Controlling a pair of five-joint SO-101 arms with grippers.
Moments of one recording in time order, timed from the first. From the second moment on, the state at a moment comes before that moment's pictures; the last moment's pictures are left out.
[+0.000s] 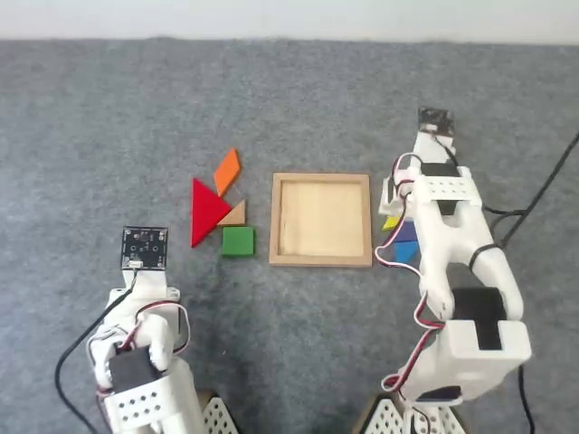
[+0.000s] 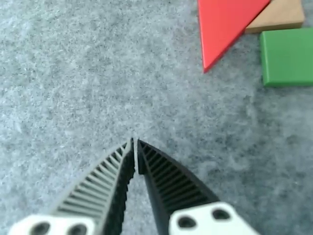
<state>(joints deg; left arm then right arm) -24.4 -103.3 97.0 72.2 -12.7 -4.1 8.0 22.0 54.2 -11.0</state>
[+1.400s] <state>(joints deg) -24.4 -103.3 97.0 72.2 -12.7 1.8 10.5 22.3 53.1 4.8</state>
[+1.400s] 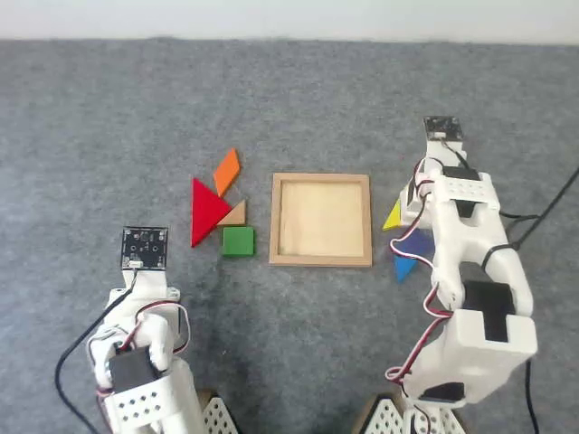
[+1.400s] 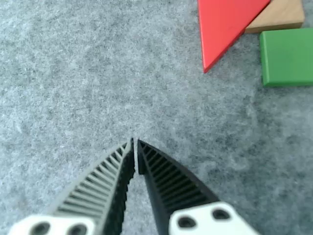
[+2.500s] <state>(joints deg) -24.4 -103.3 97.0 72.2 -12.7 -8.2 21.6 1.3 66.3 -57.1</state>
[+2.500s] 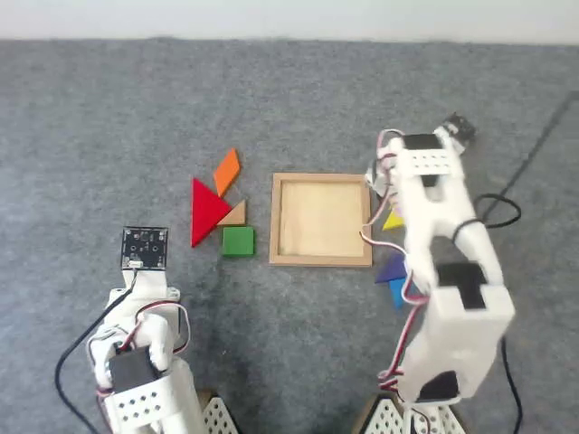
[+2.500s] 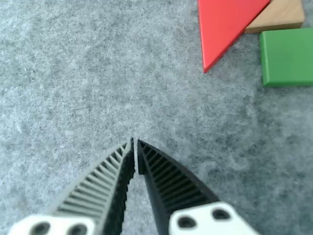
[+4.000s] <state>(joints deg) -24.4 -103.3 97.0 72.2 -12.7 -0.5 49.6 -35.6 76.0 -71.8</state>
